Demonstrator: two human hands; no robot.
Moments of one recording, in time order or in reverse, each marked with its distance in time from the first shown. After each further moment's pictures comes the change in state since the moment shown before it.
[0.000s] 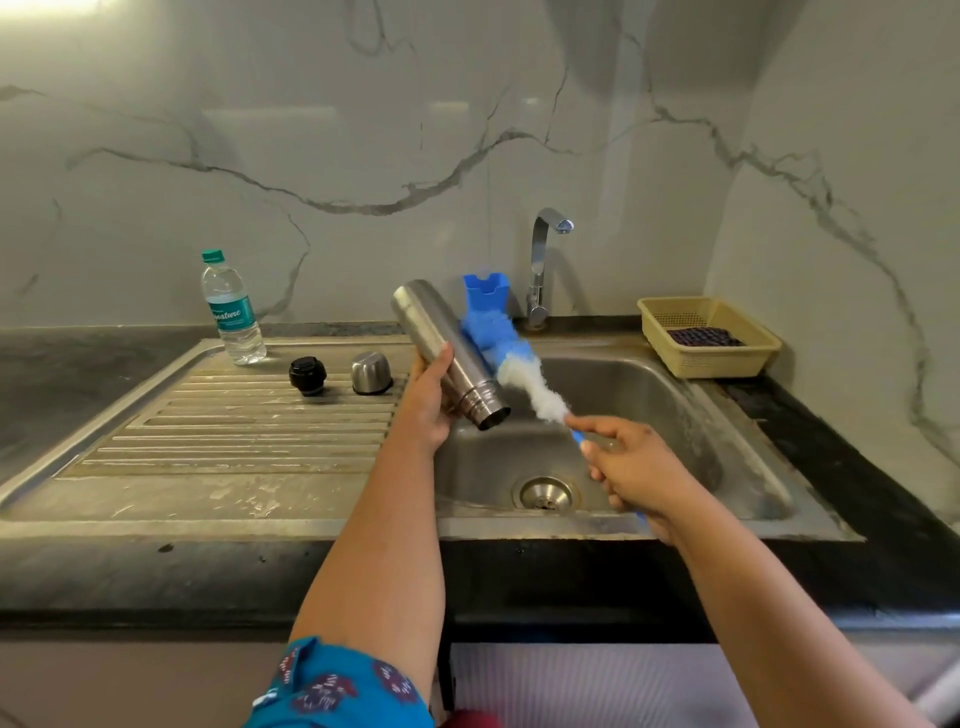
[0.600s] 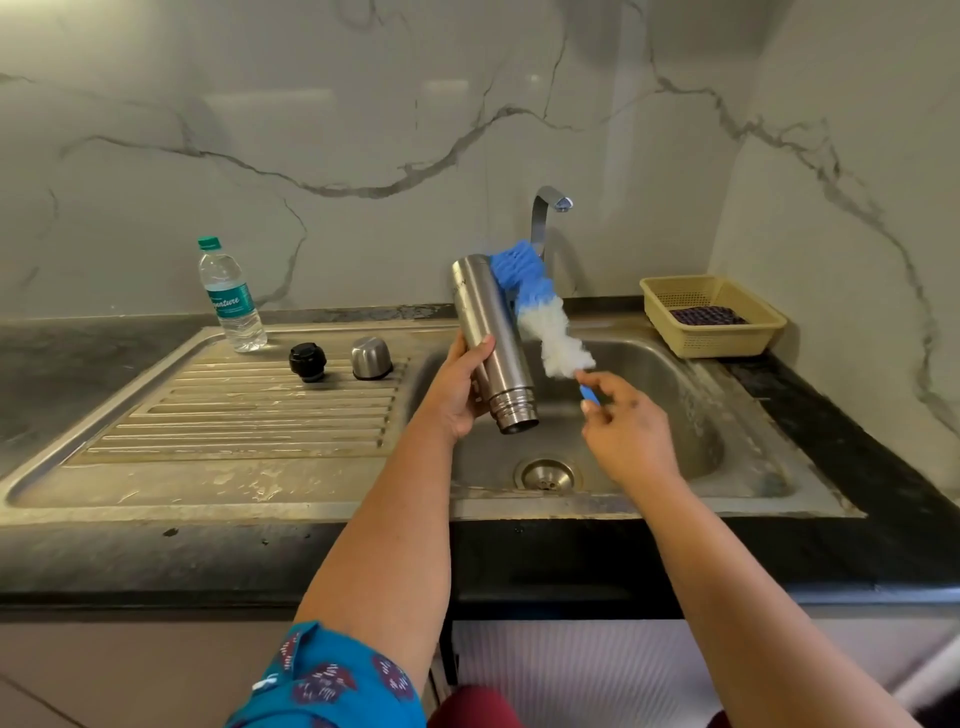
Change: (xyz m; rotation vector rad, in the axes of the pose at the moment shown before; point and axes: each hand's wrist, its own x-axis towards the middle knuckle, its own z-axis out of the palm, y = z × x) left_hand -0.003 -0.019 0.018 0.191 -0.149 -0.041; right_hand 0.009 0.000 0.013 -0.296 0.293 -0.217
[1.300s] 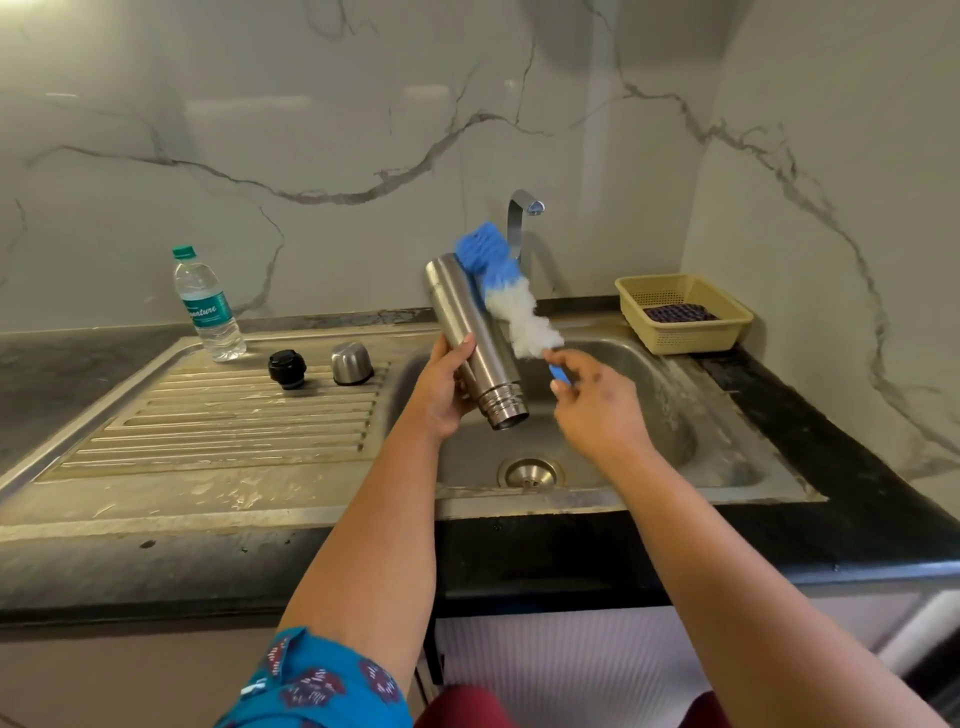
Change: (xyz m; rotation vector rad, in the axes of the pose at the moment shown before) left_hand -0.004 -0.001 0.014 -0.033 0.009 0.021; right_hand 0.009 -0.013 -0.008 -0.055 0.023 -0.098
